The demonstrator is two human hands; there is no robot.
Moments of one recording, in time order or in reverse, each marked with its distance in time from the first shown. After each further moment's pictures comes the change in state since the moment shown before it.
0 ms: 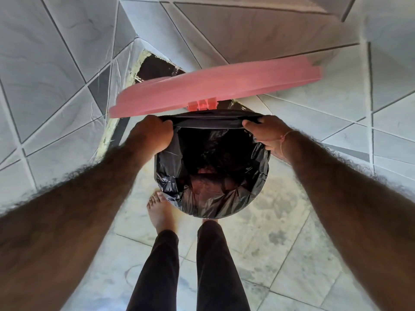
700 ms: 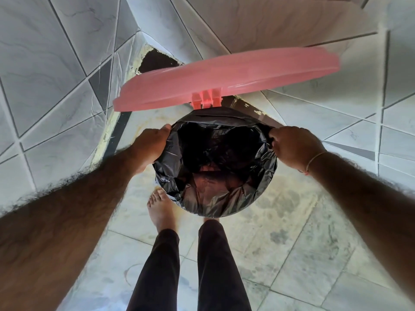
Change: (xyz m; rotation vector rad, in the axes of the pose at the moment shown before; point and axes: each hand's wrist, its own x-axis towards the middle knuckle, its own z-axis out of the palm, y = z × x) left_hand -0.003 -0.040 0.016 -0.379 -0.177 -0.074; right_hand -0.028 0.044 -0.023 -0.988 0.200 -0.480
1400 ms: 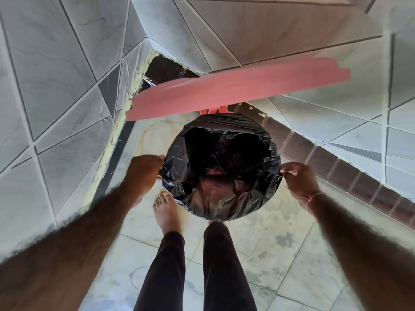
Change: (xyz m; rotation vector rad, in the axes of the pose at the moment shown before) left_hand -0.022 -0.064 -0.001 -0.151 0.087 0.082; right_hand -0.048 -0.005 0.091 1.041 0.189 0.635
